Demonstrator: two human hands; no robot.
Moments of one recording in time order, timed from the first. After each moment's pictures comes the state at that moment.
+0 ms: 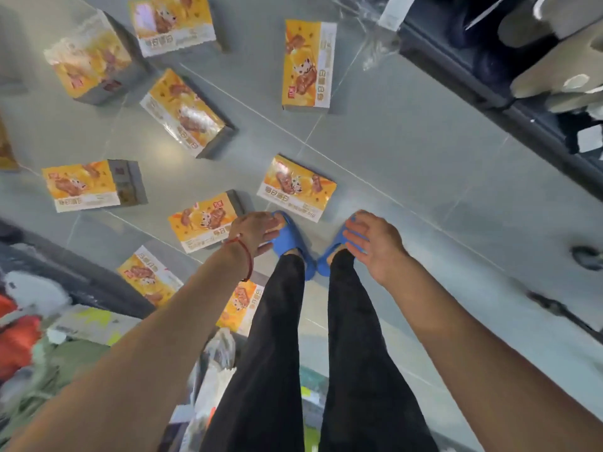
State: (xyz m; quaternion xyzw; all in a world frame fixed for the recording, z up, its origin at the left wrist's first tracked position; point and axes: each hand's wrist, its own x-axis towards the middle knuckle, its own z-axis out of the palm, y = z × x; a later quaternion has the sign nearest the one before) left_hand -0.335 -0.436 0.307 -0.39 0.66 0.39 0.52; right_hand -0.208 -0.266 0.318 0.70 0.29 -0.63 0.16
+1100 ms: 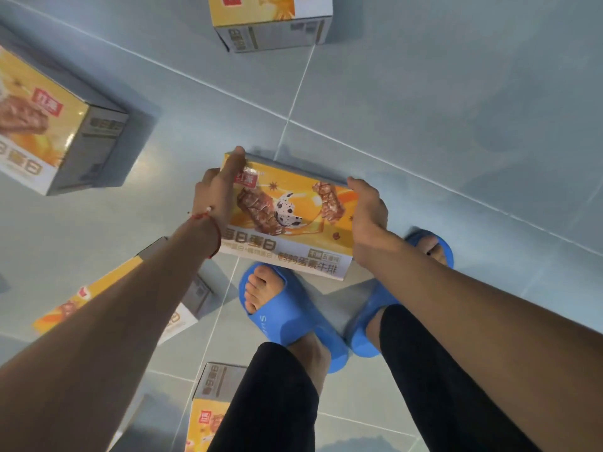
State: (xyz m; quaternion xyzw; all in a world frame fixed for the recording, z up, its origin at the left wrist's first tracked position) left_hand -0.416 -0.422 -0.136 -0.19 0.80 0.29 0.49; right_hand -0.254 -0.283 -0.123 0.78 0.28 -0.55 0.09
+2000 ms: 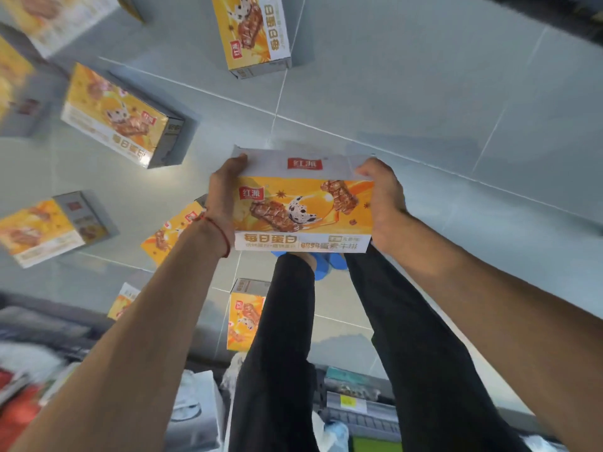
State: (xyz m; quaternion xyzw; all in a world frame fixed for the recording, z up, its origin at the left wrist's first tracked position) left_hand -0.345 -0.396 0.178 -0.25 0.64 0.44 0.58; right_hand -0.176 -0.257 0.147 0.71 0.31 -0.63 0.06
